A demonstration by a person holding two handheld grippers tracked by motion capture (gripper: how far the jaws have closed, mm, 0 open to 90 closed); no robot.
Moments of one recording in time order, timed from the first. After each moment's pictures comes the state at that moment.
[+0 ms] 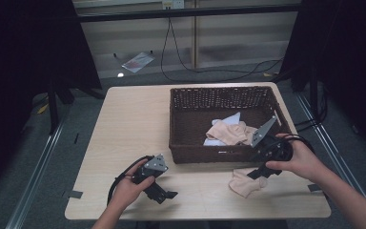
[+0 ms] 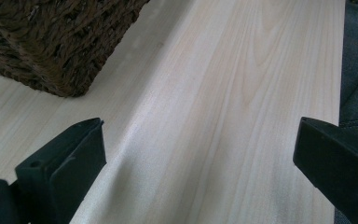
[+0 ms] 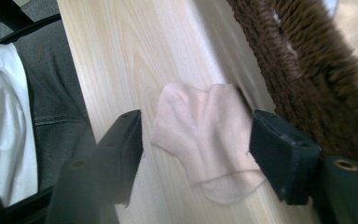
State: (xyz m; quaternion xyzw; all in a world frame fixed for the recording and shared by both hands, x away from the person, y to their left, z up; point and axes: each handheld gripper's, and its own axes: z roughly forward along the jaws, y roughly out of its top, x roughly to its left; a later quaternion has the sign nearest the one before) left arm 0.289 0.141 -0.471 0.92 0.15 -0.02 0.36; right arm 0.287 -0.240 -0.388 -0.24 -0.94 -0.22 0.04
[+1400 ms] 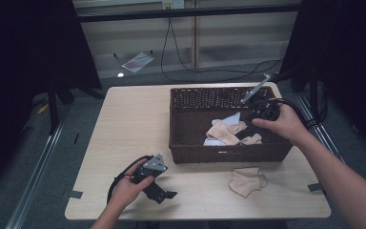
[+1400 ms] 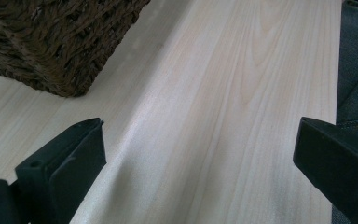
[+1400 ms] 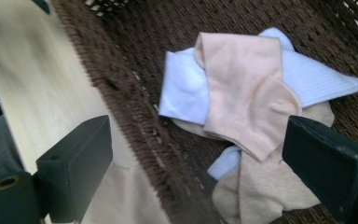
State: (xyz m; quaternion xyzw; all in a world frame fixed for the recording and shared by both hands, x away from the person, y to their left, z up) left arm 0.289 0.143 -0.471 0.92 0.15 -0.02 0.36; right arm 0.379 -0.232 -0.353 -0.34 -0.91 -0.25 0.00
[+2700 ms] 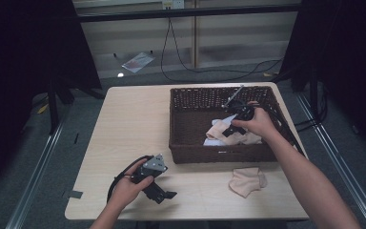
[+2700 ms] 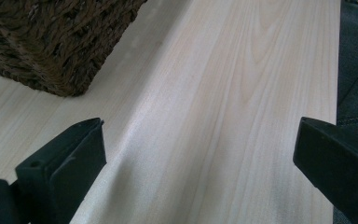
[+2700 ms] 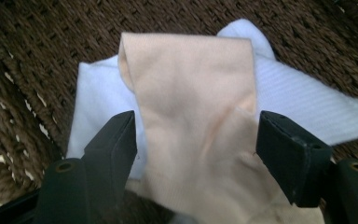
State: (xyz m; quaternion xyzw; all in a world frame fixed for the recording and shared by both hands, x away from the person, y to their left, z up) left arm 0.290 0.144 -0.472 0.92 0.14 -0.02 0.36; right arm 0.436 -0.202 -0.427 -0.36 -0.91 -0.19 -0.03
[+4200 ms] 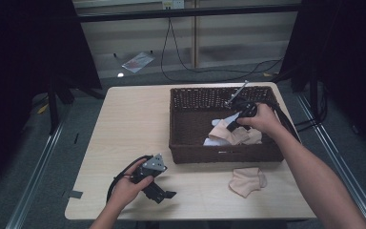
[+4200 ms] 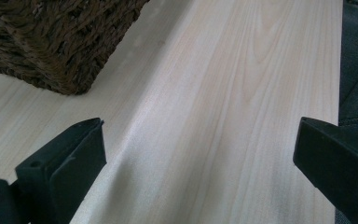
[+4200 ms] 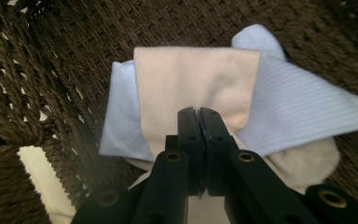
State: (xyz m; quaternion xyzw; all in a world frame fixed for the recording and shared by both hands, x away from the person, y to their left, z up) left arm 0.291 0.145 -0.472 0.92 0.14 -0.02 0.36; right arm 0.431 -0.212 -0.406 -0.35 -0.91 -0.21 0.00
